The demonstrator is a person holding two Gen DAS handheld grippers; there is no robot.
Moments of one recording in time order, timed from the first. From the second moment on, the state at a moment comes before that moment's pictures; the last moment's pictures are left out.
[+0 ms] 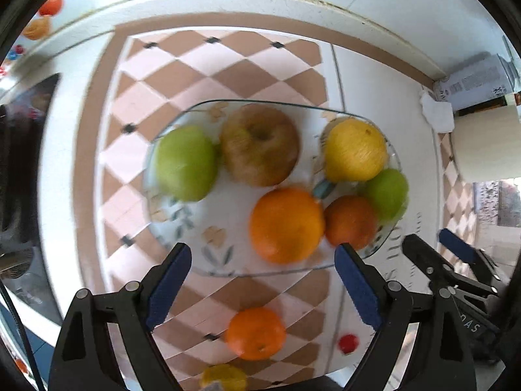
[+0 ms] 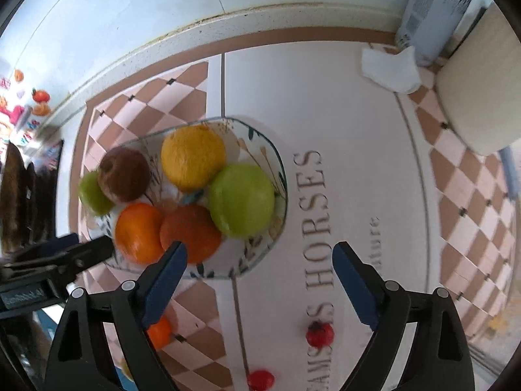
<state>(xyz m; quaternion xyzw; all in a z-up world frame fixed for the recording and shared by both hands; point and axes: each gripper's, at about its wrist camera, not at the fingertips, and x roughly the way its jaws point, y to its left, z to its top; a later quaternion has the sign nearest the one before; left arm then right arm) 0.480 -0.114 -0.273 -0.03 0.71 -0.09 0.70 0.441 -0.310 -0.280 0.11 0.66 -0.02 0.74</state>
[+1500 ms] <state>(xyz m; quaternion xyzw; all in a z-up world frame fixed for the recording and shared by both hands) 0.336 -0.074 -0.112 0.01 0.57 -0.08 0.82 0.298 -0.273 -0.100 0.10 0.55 0.01 0.83</state>
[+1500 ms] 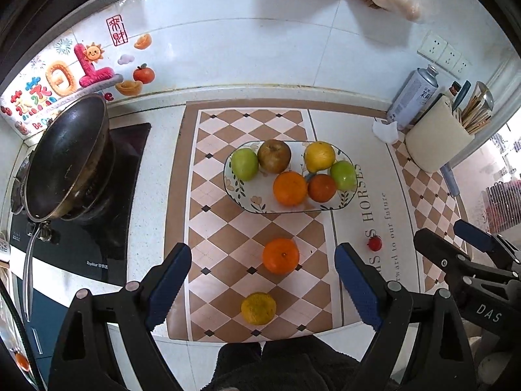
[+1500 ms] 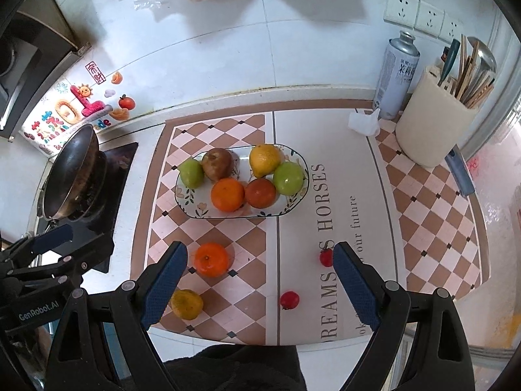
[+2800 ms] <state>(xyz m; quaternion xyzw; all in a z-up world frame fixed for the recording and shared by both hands) 0.327 0.007 -0.336 -0.10 0.76 0.01 0.65 0.380 -0.148 -0.356 0.08 0.73 0.16 0.66</state>
